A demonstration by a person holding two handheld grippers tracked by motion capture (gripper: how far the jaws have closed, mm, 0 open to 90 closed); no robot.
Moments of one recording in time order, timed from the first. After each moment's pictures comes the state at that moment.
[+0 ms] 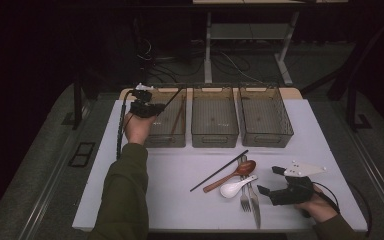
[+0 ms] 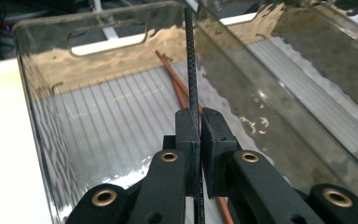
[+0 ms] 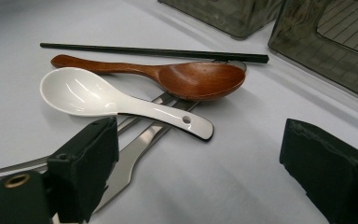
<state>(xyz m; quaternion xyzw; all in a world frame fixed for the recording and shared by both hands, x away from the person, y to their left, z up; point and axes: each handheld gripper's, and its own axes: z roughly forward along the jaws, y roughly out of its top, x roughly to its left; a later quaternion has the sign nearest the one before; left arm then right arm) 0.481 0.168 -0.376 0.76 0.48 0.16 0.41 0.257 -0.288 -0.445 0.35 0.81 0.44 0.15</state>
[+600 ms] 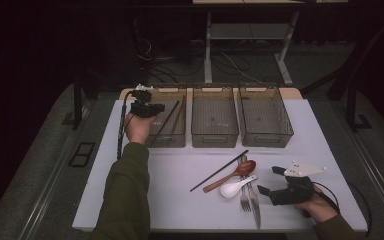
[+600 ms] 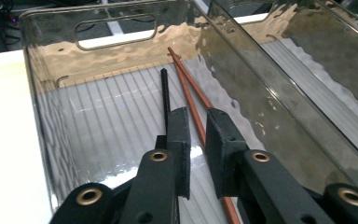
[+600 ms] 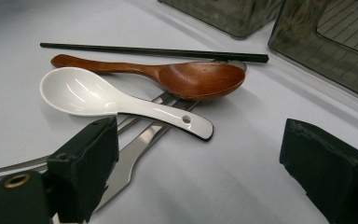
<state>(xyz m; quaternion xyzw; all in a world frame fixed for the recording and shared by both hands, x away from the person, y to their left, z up) 0.484 0.167 -0.380 0.75 0.49 0.16 0.41 0.257 -0.288 -0.444 0.35 0.81 0.44 0.15</state>
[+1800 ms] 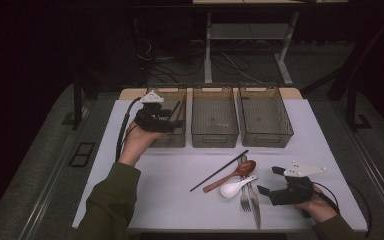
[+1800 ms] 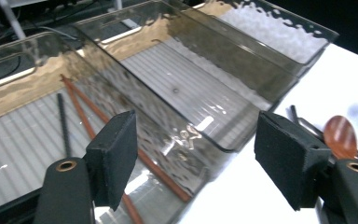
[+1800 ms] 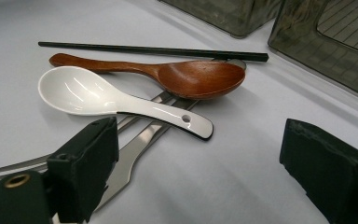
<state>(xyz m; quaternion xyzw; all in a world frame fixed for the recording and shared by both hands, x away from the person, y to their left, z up) 0.408 0.135 -0.344 0.81 0.34 0.12 0.46 0.257 -0.288 -0.445 0.36 0.81 0.43 0.15</state>
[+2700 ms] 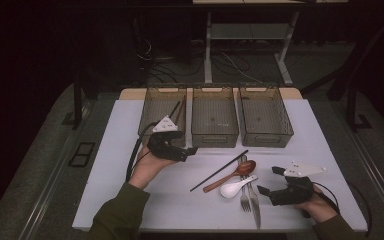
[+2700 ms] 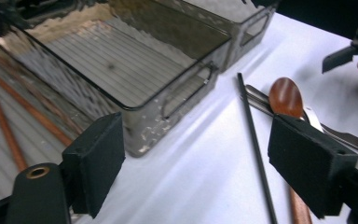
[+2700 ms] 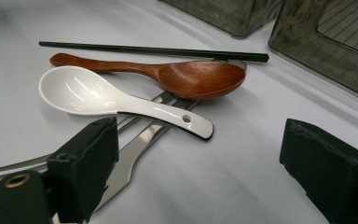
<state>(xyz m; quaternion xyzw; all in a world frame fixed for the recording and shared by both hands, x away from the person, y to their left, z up) 0.353 0.103 -0.381 0.83 0.29 0.10 0.47 0.257 -0.287 -0.445 0.36 0.81 0.44 0.15</state>
